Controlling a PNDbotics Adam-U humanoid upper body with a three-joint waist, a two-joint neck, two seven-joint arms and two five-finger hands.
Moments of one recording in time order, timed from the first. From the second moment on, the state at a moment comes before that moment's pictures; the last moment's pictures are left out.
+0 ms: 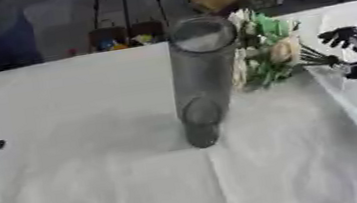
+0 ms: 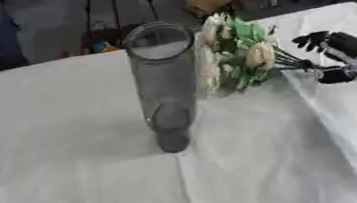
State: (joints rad) left arm -0.27 0.20 -0.10 -1.67 0.10 -0.29 0.08; right arm -0.78 -0.76 -0.21 -0.37 1.13 -0.85 -0.25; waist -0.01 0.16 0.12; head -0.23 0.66
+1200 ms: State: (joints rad) left arm -0.31 0.20 -0.09 -1.73 0.09 -0.28 0.10; right arm -0.76 -0.80 -0.20 -0.35 1.13 -0.82 -0.28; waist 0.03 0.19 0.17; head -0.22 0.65
